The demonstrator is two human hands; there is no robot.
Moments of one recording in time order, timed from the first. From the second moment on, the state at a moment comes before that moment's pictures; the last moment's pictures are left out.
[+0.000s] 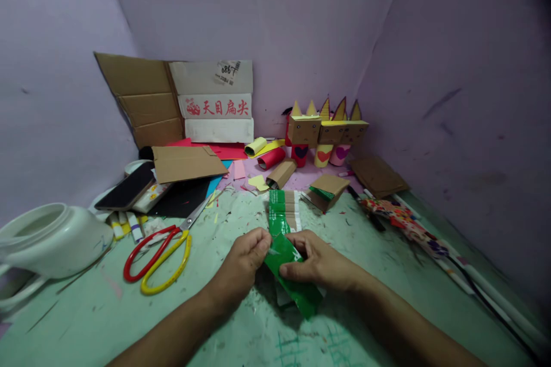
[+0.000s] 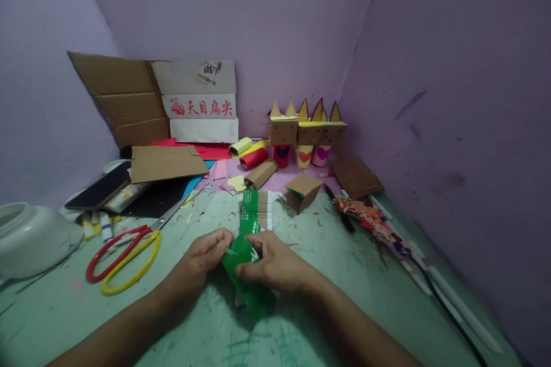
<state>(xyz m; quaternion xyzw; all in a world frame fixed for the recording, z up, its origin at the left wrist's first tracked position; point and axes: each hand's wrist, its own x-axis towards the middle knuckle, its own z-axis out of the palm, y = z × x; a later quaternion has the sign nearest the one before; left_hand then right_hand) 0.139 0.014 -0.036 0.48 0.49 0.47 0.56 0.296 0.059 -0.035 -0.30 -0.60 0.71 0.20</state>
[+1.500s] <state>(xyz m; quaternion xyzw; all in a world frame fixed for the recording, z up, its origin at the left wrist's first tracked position) 0.065 0.042 -0.013 0.61 0.63 0.47 -0.12 0.308 0.063 -0.036 -0.27 -0.62 0.73 -0.09</state>
